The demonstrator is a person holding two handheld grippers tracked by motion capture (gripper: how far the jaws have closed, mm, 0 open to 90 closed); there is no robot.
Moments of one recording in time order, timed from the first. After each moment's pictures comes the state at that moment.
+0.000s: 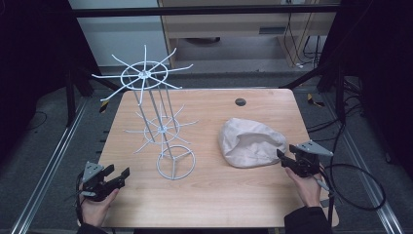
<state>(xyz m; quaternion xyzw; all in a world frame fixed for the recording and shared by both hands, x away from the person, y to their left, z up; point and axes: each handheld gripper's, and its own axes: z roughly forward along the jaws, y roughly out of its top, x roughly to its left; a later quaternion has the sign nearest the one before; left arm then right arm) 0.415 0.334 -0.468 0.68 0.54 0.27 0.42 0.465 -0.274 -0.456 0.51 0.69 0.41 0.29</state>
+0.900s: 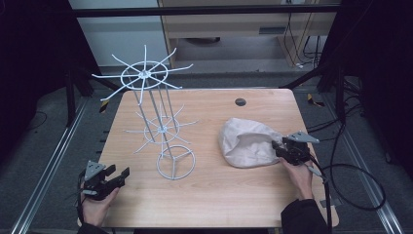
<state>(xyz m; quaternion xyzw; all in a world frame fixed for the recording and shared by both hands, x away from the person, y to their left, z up) 0.419 0.334 -0.470 0.68 0.55 0.27 0.40 0.514 -0.269 -0.476 0.50 0.72 0.39 0.29</state>
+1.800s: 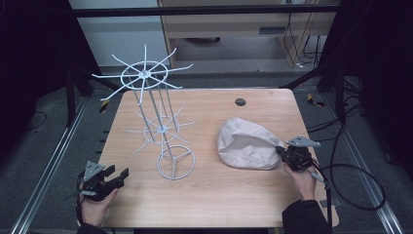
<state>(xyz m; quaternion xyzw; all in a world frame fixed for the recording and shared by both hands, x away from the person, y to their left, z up) 0.416 0.335 -0.469 0.69 0.54 0.27 0.40 0.486 -0.265 -0.463 0.48 0.75 0.37 0.26</state>
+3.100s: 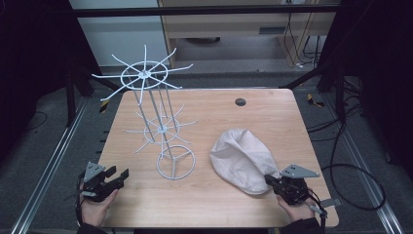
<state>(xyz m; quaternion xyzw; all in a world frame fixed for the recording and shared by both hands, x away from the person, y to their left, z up) 0.414 0.334 -0.469 0.69 0.54 0.26 0.40 0.395 -0.225 -0.457 0.45 0.77 0.41 0.18</state>
